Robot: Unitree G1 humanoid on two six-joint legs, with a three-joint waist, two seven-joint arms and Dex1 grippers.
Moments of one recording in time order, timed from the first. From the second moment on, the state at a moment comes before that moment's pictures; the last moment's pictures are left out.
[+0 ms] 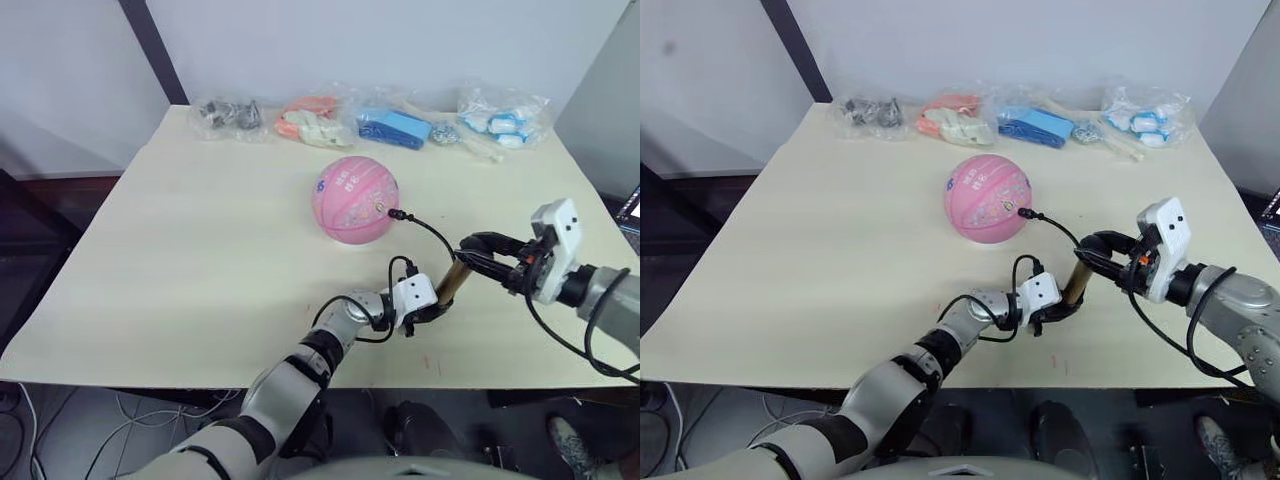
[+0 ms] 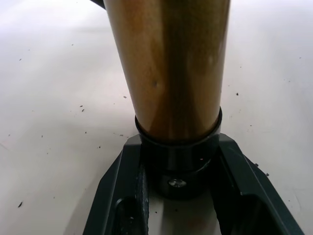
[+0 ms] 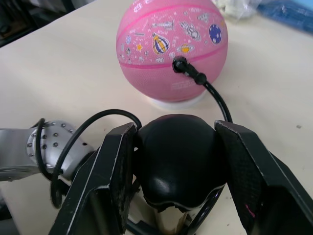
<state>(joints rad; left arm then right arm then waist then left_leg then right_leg) -0.70 -0.11 -0.38 1.13 0.22 -0.40 -0.72 -0.17 -0.87 -0.26 -0.49 0.96 0.88 0.51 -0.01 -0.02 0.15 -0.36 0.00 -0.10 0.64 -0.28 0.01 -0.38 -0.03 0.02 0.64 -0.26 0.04</state>
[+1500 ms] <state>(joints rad) -0.69 -0.09 -0.39 1.14 0.22 -0.39 -0.70 -0.06 -0.77 -0.13 -0.44 0.81 0.65 0.56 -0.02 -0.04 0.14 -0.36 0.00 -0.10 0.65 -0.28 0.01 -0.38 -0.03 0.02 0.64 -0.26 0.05</state>
